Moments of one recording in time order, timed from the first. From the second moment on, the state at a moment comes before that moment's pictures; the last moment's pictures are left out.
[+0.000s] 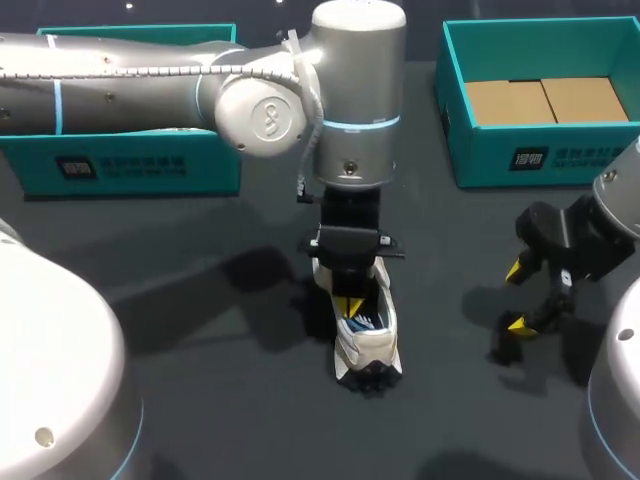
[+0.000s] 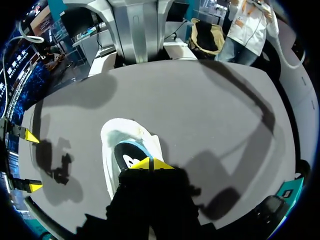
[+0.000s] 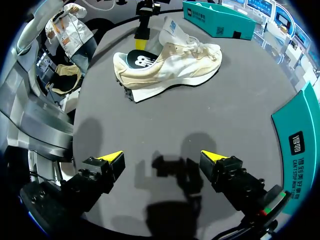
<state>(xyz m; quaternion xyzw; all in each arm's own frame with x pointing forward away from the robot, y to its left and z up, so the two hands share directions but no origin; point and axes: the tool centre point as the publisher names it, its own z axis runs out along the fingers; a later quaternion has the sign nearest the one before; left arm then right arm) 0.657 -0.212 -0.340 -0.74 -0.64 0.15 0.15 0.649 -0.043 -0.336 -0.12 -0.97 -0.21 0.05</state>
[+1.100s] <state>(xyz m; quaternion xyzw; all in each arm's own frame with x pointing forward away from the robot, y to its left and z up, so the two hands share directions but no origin) 0.648 -0.203 -0.369 -0.74 -0.65 0.09 0.15 0.649 -0.043 -0.336 -0.12 -0.97 -0.21 0.05</state>
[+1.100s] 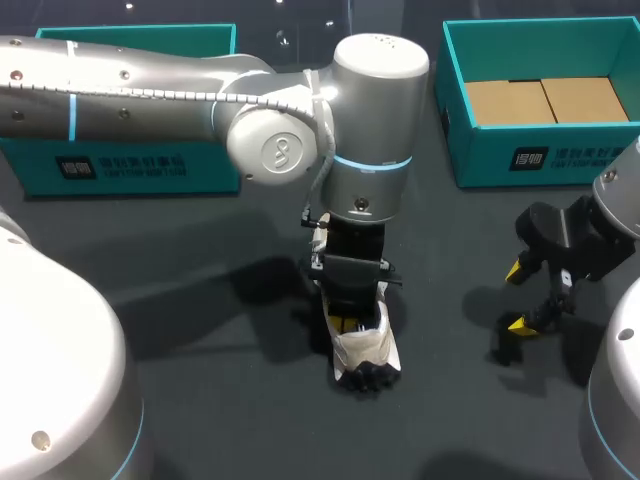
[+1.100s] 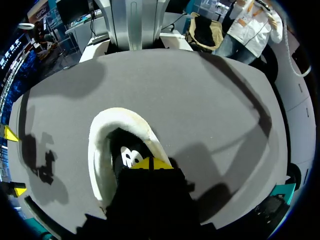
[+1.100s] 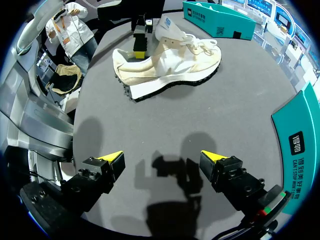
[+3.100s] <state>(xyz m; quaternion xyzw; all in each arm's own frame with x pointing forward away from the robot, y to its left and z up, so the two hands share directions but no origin) 0.645 -0.226 -0.401 -0.70 -0.71 0.09 0.07 0.649 -0.043 -0.336 -0.12 -0.97 -0.21 0.05</state>
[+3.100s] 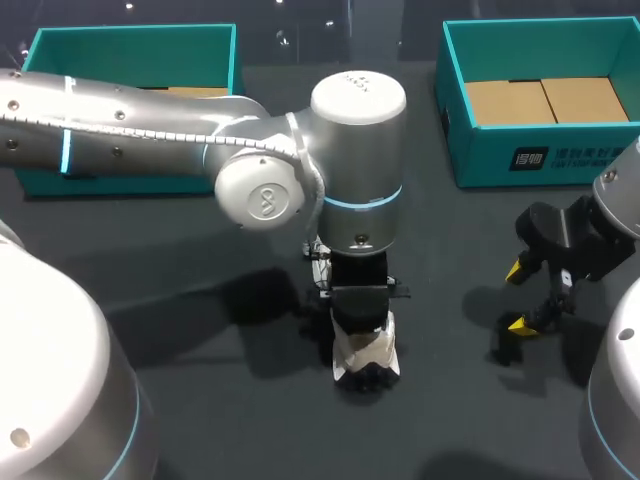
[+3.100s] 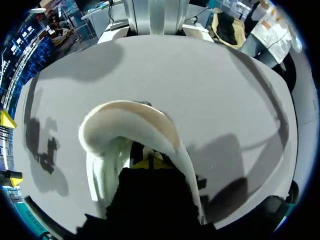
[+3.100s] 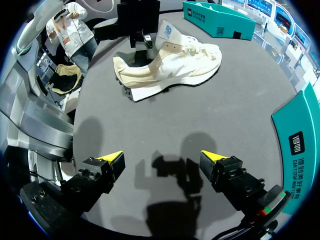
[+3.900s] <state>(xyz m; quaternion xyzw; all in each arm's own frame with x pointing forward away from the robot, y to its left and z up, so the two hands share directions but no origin) 0.677 -0.233 -0.343 -0.68 -0.73 0.06 -0.06 0.649 -0.044 -0.336 -0.12 -0.97 -0.21 0.05</state>
